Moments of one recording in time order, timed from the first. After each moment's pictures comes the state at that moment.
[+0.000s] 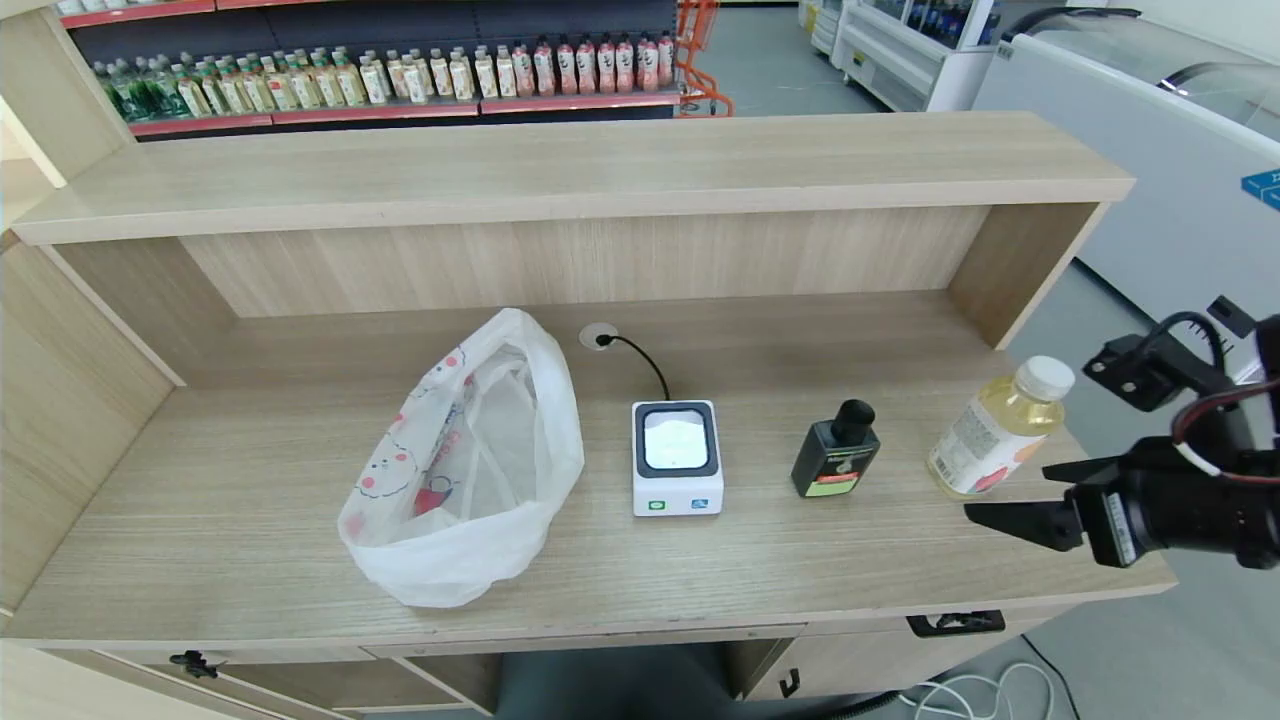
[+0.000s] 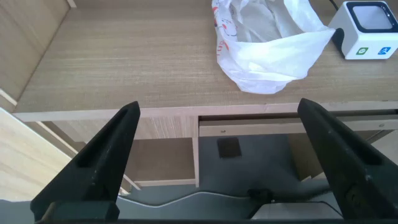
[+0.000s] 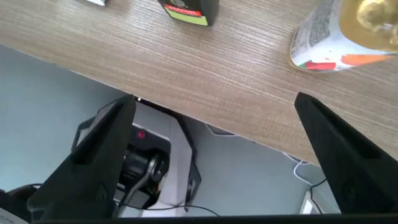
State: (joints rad) left arm 0.00 0.00 0.00 0.00 -0.01 0.00; right arm 0.09 1.40 -0.76 0.00 0.28 -0.26
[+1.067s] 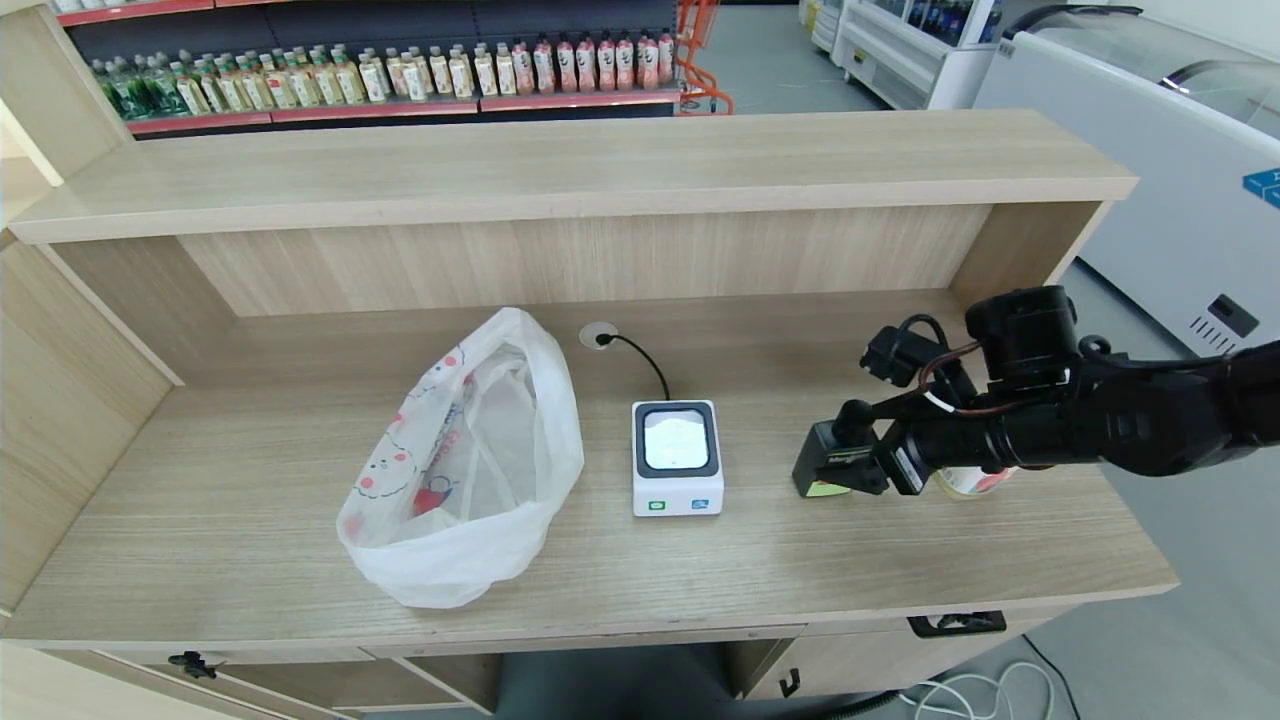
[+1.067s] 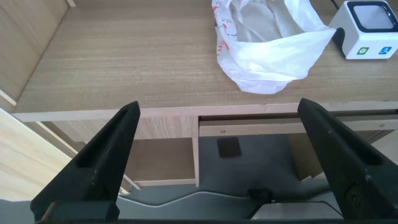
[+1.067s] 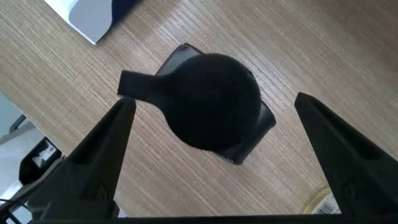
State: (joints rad) left arm 0.00 0.00 0.00 0.00 -0.01 0.00; right arm 0.23 1.88 -1.08 -0.17 0.35 -0.55
